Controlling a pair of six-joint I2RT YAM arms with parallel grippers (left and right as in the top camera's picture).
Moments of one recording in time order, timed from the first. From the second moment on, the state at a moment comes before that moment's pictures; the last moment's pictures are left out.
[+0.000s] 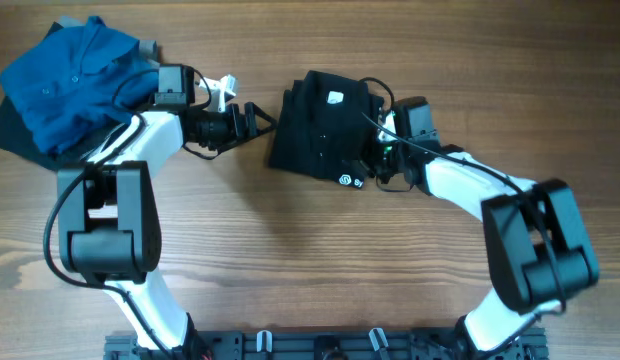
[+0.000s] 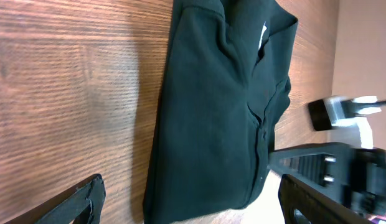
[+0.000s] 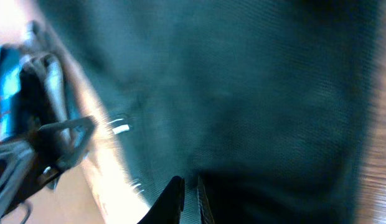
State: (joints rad) left arm -0.03 1.98 1.22 -0.41 0.81 -0.23; right arm 0.29 1.86 0.89 -0.01 -0.57 0.99
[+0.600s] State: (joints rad) left arm -0.10 2.04 1.23 -0.40 0.75 -0.28; right arm 0.24 1.65 0.90 -0.18 -0.63 0.58
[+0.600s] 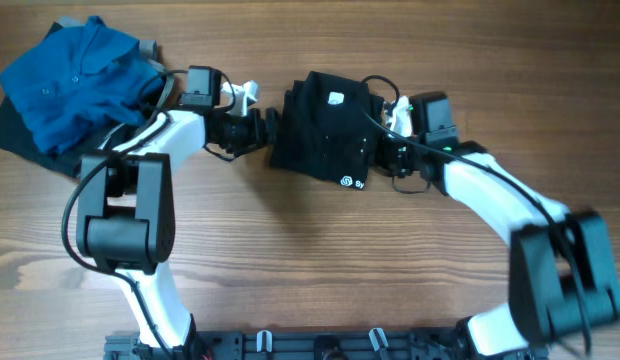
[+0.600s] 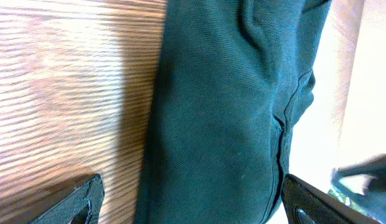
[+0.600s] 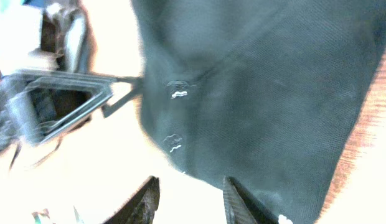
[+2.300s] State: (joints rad) left arm -0.15 1.97 1.21 -0.46 0.66 -0.37; right arm 0.23 1.69 0.89 -0.36 -0.29 0.35
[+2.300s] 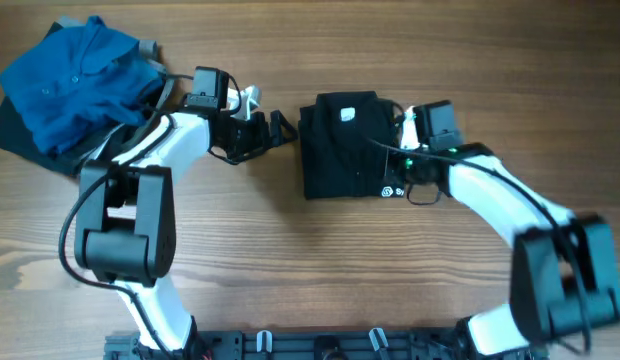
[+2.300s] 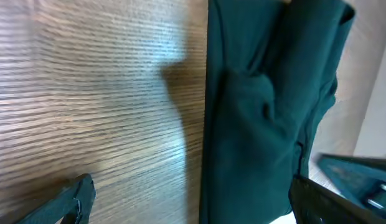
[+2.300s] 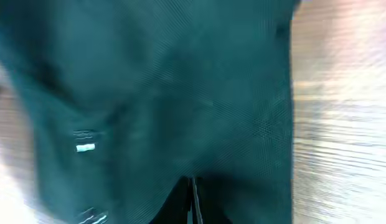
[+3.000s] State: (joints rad) left arm -0.42 2.16 1.25 -0.13 0.75 -0.64; right arm 0.21 1.79 0.93 -0.35 -0.37 0.37
